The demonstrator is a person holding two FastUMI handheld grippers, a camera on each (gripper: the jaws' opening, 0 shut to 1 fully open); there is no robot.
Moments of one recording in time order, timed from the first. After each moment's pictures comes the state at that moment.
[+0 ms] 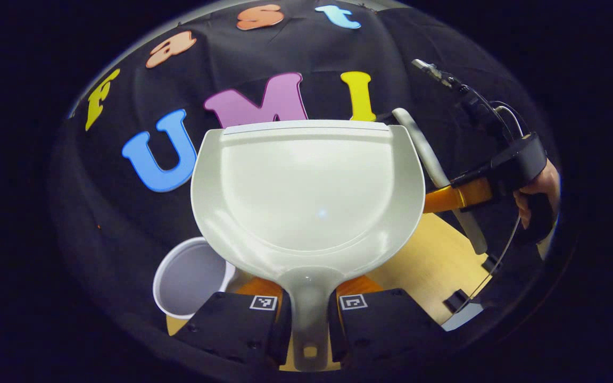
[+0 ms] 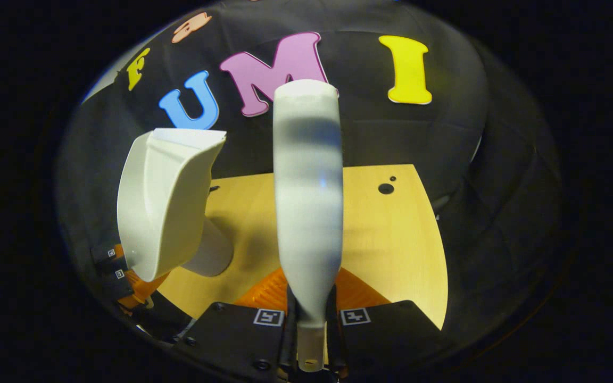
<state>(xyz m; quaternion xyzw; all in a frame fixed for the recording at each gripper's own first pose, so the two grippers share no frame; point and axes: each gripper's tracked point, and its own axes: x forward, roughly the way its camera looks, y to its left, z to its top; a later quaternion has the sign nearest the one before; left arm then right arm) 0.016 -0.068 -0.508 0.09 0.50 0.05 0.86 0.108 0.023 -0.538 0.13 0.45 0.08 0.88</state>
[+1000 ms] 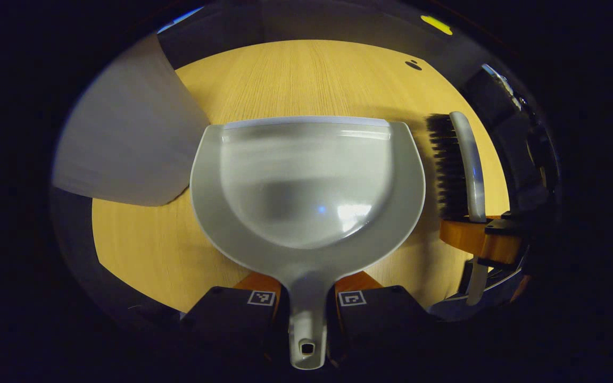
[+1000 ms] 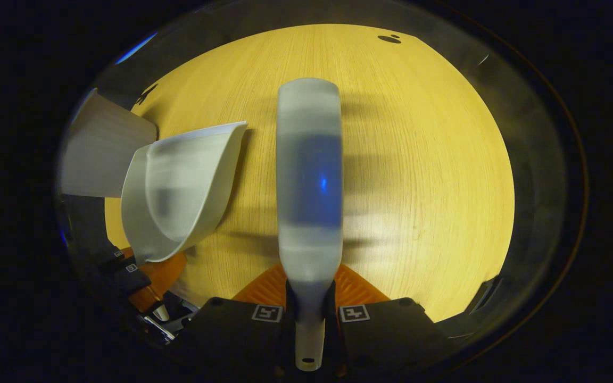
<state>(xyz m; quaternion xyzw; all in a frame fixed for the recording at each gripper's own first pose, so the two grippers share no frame) 0.040 -0.081 -0.499 -0.06 0.76 0.12 0.64 -0.015 0.085 -0.758 0.10 0.72 0.04 0.69</state>
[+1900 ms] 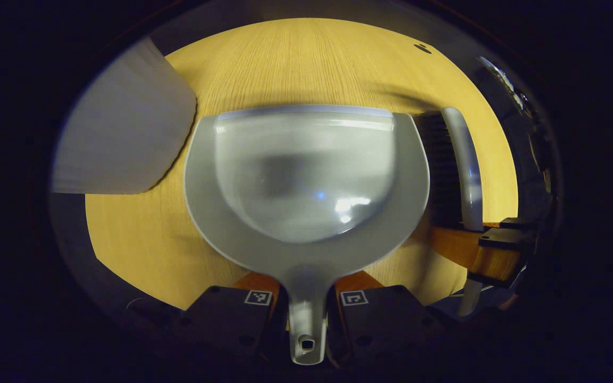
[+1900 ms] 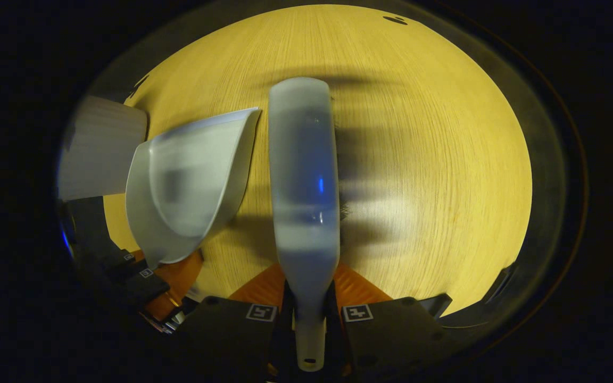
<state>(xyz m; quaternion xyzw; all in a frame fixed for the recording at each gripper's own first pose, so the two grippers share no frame) 0.042 -0.089 -0.492 -0.08 0.80 0.11 0.58 -0.029 0.111 -0.770 0.12 0.76 0.04 0.64</state>
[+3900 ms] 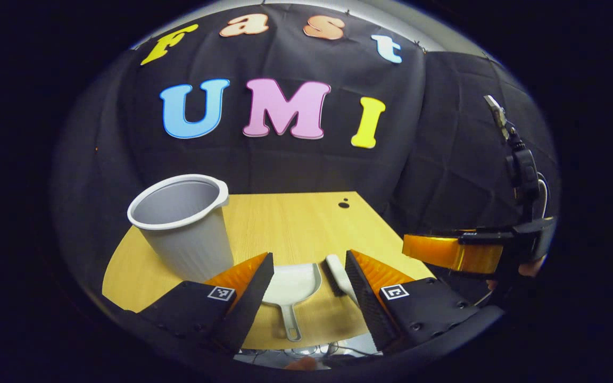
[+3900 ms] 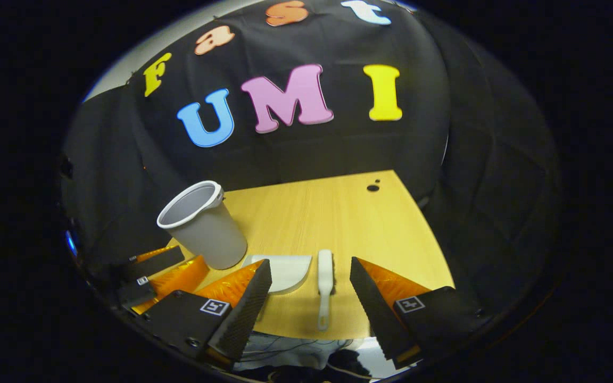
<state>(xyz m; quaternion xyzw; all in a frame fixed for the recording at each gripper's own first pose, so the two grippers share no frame) 0.069 -0.129 -0.215 -0.04 0.35 0.04 0.94 -0.044 0.063 -0.439 0.13 0.31 0.03 0.94</state>
